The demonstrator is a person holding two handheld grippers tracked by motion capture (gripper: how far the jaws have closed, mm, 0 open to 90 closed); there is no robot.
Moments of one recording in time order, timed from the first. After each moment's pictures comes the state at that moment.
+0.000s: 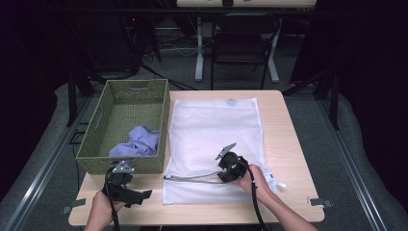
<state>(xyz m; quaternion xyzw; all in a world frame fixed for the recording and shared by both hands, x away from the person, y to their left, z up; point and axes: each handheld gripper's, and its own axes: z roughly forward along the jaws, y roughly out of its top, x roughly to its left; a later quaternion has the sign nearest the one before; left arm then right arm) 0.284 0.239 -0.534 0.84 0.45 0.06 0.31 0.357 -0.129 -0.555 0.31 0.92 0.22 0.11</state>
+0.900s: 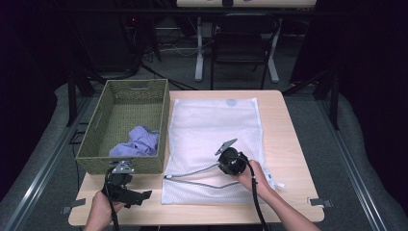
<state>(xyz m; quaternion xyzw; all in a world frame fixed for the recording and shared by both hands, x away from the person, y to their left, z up) 0.283 0.240 -0.533 0.84 0.44 0.05 0.31 0.364 -0.129 -0.543 0.31 0.91 0.25 0.12</state>
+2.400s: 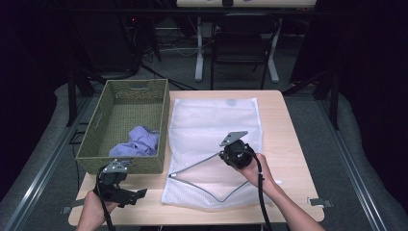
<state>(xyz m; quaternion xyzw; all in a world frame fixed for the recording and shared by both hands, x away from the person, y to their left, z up) 0.273 0.248 -0.505 0.83 0.44 0.07 0.32 0.355 -0.139 -0.492 0.30 0.89 0.32 0.17</state>
